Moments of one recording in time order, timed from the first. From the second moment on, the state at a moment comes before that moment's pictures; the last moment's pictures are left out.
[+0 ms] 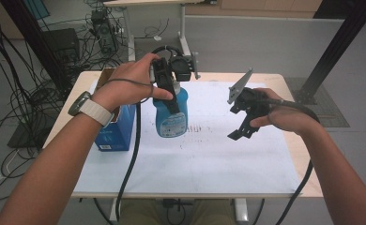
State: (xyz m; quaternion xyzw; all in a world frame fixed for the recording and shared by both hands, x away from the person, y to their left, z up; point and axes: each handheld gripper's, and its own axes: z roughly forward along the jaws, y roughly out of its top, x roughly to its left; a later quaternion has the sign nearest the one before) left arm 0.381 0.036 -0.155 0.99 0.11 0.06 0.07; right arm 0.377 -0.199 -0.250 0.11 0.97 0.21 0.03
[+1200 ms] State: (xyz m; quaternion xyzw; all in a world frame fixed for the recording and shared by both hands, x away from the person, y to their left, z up) left arm 0.401 0.041 -0.098 0.92 0.38 0.10 0.05; right arm 0.380 -0.246 -0.262 0.14 0.98 0.16 0.04
